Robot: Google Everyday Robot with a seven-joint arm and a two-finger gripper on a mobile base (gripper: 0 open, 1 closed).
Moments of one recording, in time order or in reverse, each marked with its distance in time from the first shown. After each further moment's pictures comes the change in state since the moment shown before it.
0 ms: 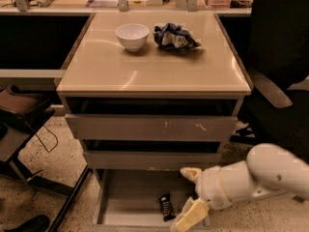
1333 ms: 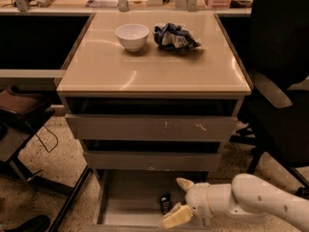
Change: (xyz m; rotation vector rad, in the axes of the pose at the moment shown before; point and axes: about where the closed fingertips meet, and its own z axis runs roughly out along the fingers) arm 0.060 -0.051 0.088 0.075 -0.161 0.160
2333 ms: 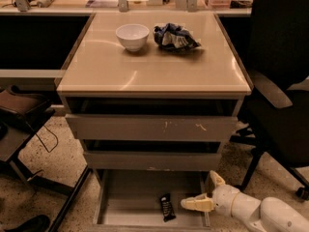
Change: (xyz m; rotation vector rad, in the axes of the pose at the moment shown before) arm 0.036 -0.112 -0.066 0.378 -0.278 0.073
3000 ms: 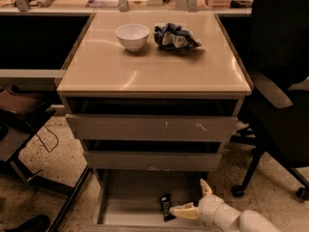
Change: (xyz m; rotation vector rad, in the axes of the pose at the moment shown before) arm 0.060 -0.001 0.050 0.047 -0.025 -0.031
